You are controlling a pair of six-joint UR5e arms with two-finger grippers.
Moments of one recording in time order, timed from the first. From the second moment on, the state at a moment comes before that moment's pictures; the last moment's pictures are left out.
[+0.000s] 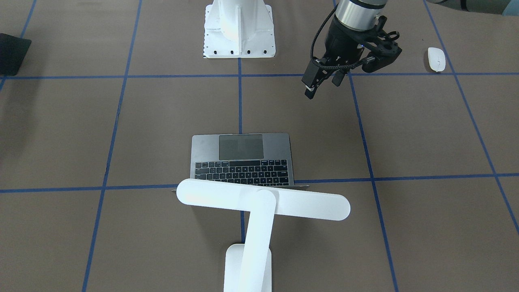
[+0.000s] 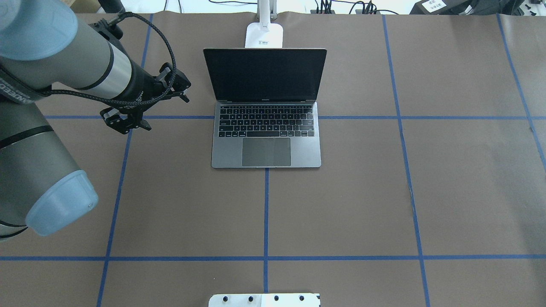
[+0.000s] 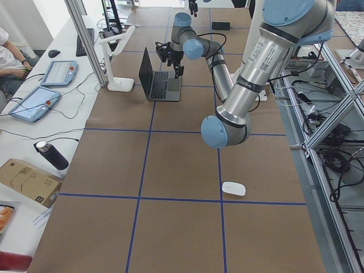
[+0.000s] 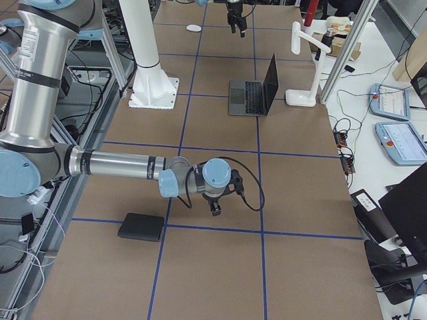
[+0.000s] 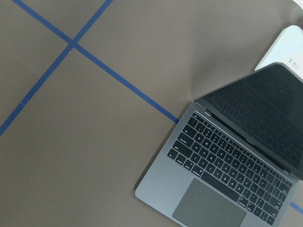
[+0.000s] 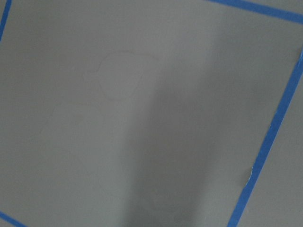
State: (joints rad) left arm -0.77 -2.12 -2.09 -1.40 -1.98 -1.60; right arm 1.38 -1.90 1.73 -1.34 2.59 -0.19
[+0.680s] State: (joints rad) left arm -0.78 -2.13 -2.10 -1.41 -1.93 -1.58; right arm 1.19 -1.96 1.64 -1.35 2.65 -0.41
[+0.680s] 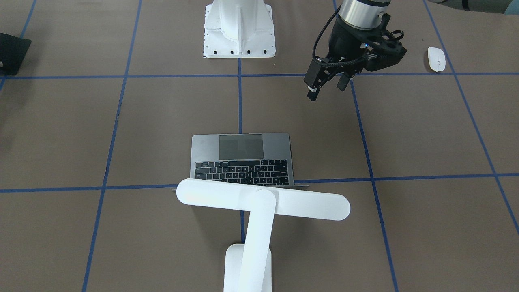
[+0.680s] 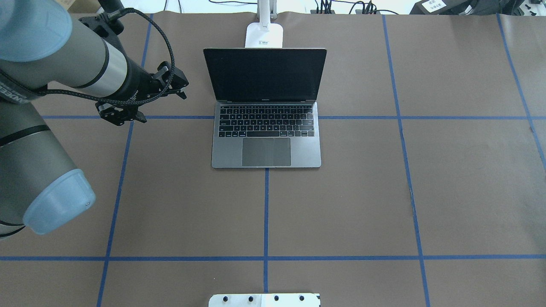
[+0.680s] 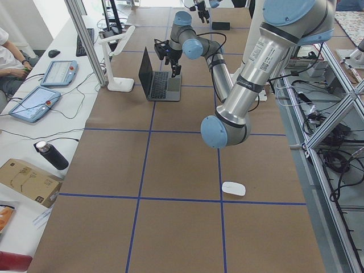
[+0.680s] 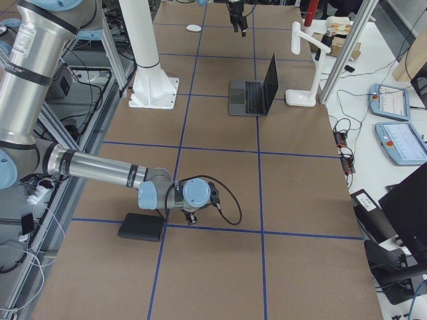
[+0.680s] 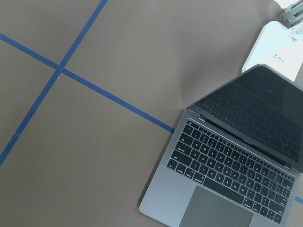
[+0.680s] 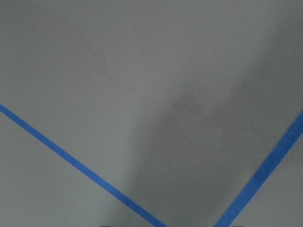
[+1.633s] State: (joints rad) left arm -0.78 -2.14 -2.11 -1.41 -1.87 -1.59; right arm 1.15 -1.99 1.54 -1.36 2.67 -0.57
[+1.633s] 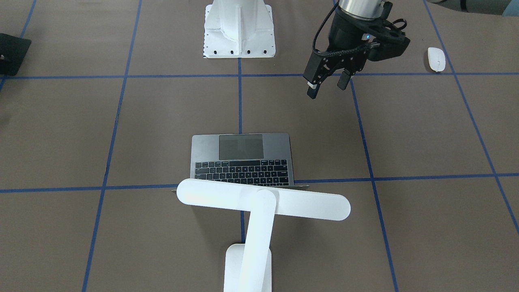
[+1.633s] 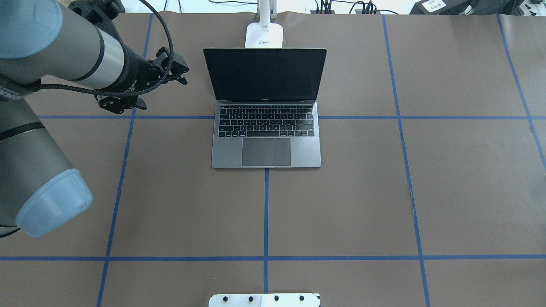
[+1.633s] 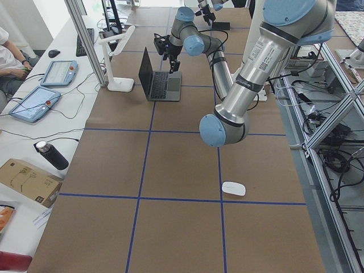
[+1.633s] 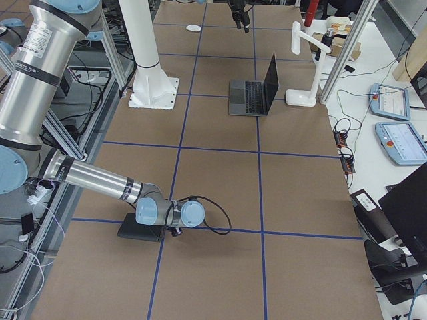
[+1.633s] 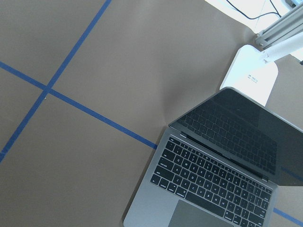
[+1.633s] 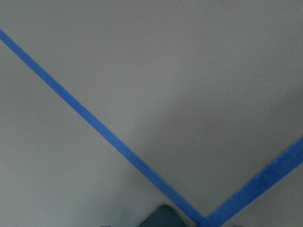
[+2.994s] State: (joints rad) left arm -0.77 -2.14 -2.11 -1.41 -1.87 -1.62; right arm 1.13 -1.83 1.57 -1.60 2.55 -0.76
